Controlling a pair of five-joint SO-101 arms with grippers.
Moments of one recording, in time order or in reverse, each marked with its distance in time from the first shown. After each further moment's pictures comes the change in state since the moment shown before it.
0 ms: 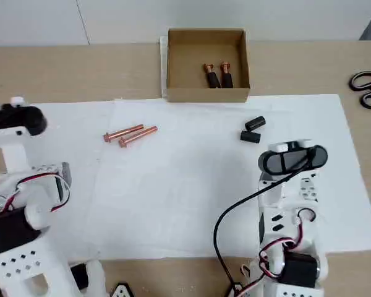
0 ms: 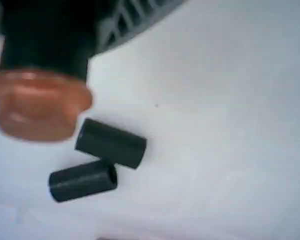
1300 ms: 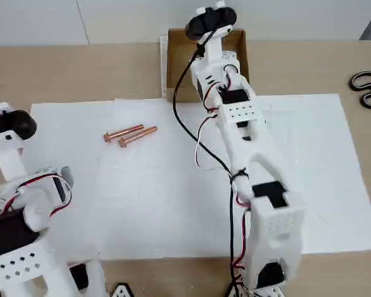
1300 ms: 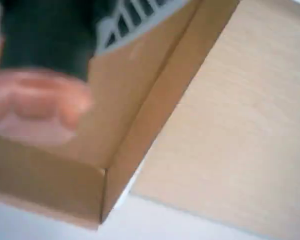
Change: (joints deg) left arm -0.1 0.0 -1.0 5.2 8.0; right arm -19.9 122.7 -89.3 -37.2 -6.1
